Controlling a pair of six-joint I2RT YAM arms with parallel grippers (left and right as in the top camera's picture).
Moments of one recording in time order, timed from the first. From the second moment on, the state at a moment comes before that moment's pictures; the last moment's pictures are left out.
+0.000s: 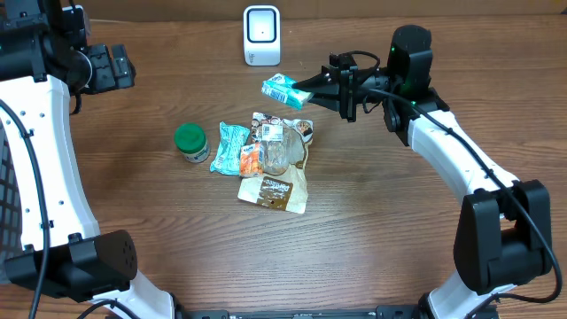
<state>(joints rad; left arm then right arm) 0.22 1.83 2.15 -1.38 -0.03 -0.04 0.22 1.81 1.28 0.40 -1.45 2.01</state>
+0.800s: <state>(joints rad) 0.22 1.83 2.15 -1.38 -0.03 -0.04 0.22 1.81 1.28 0.47 -1.44 1.83</state>
